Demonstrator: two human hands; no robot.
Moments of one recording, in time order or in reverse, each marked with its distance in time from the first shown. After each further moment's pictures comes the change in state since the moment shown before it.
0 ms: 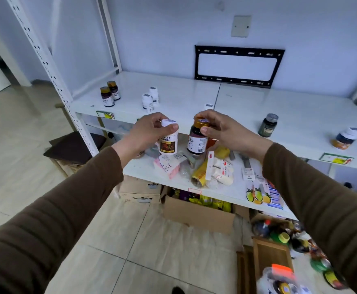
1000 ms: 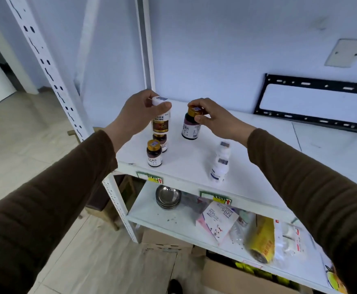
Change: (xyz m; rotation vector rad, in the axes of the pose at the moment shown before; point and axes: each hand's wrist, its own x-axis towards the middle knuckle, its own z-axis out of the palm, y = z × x) left_hand 0.329 -0.126 -0.305 0.100 0.206 0.057; right_hand 0.485 -0.010 0.087 -0.327 0.029 -0.134
